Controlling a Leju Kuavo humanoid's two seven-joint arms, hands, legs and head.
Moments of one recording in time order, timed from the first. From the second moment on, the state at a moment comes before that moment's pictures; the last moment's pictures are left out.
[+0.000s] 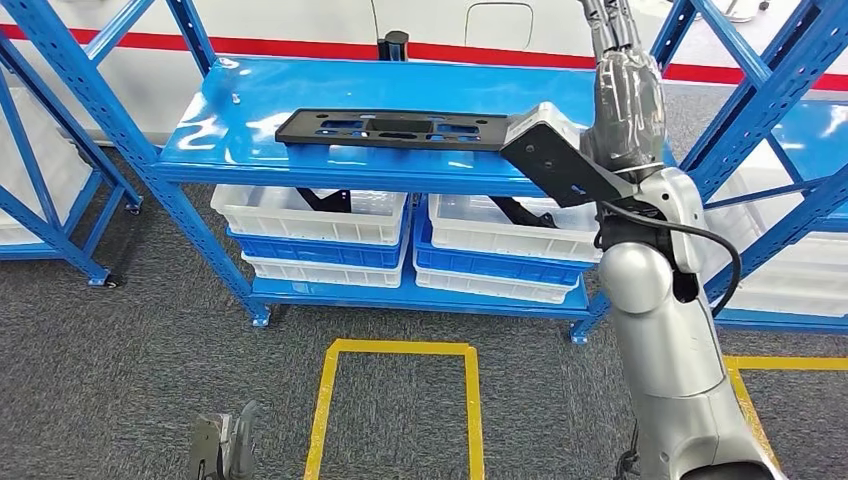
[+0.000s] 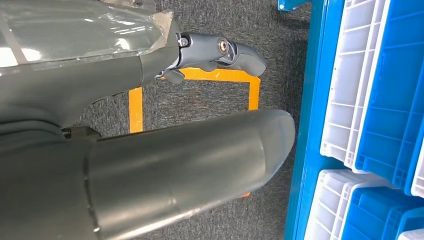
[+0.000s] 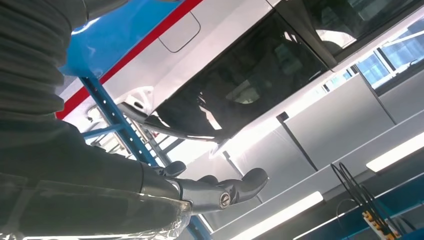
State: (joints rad) left arm 0.01 -0.13 0.20 -0.79 0.02 0.00 -0.39; right arm -0.71 -0.04 0.31 -1.64 0.79 -0.09 0.00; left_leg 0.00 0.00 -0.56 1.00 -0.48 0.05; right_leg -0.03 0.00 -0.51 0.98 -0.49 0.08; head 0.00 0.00
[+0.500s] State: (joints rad) left arm 0.00 -0.13 0.21 -0.78 0.05 0.02 -0.40; right arm -0.72 -0.15 0.28 -1.62 0.70 -0.14 -0.03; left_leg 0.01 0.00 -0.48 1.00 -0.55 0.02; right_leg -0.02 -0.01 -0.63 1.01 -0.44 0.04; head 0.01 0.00
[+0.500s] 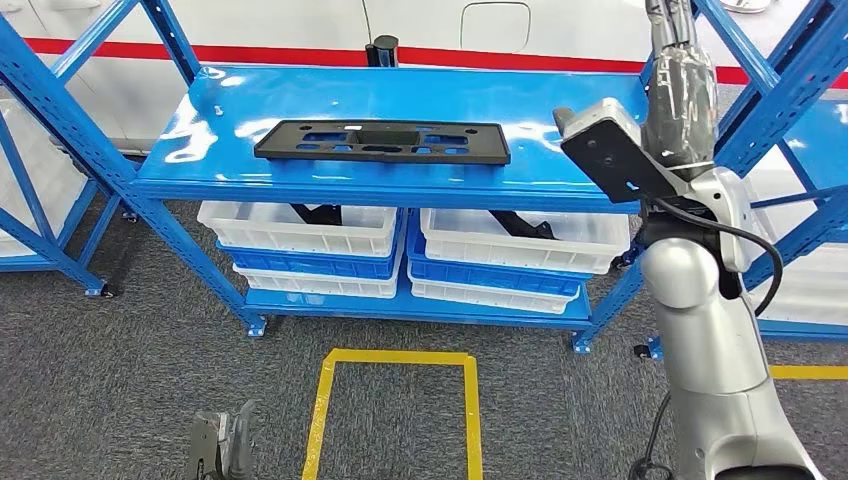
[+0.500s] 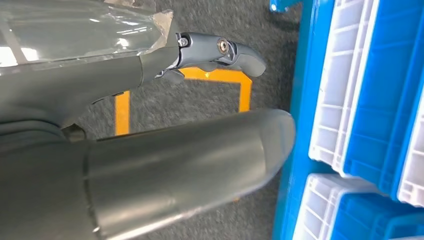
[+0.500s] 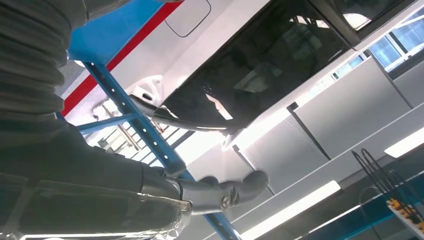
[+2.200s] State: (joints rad) left arm -0.06 -0.09 0.16 -0.67 0.11 0.06 -0.49; right arm -0.73 -0.20 0.31 -1.51 0.64 -0.22 -0.08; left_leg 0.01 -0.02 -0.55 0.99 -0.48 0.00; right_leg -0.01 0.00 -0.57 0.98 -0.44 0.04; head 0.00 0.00
